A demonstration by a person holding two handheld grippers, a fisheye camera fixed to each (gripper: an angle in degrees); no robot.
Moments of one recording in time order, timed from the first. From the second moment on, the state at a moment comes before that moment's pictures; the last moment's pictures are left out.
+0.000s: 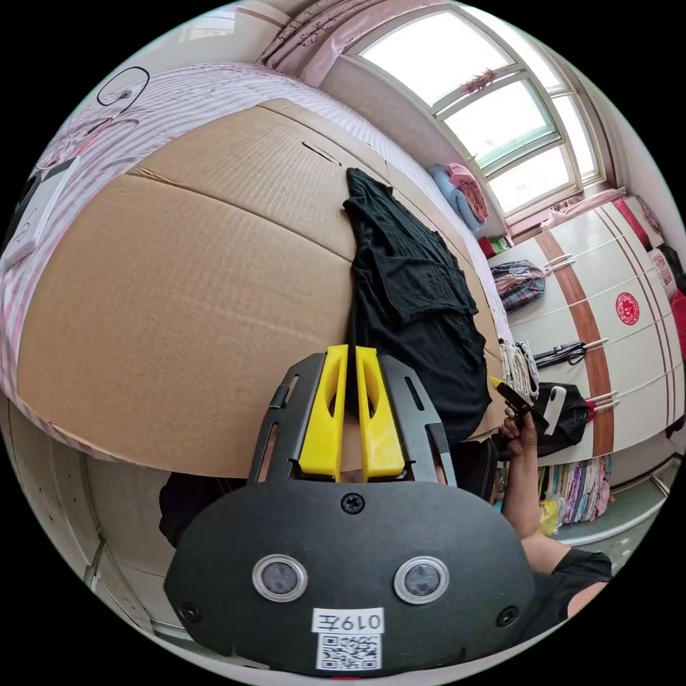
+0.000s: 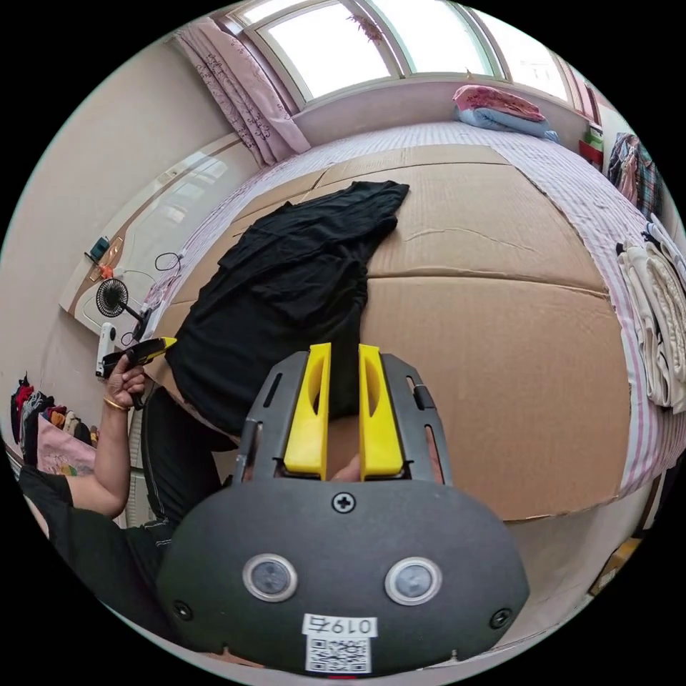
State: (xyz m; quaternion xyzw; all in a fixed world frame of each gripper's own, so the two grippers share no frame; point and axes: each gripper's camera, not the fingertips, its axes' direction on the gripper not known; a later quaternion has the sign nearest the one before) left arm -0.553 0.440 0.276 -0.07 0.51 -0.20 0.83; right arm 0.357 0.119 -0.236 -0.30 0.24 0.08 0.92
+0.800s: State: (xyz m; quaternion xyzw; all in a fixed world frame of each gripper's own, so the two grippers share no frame) left arm -0.291 0.471 -0.132 0.24 0.30 0.33 0.86; right arm 0.265 0.402 -0.114 -0.37 0.22 -0.54 0.73
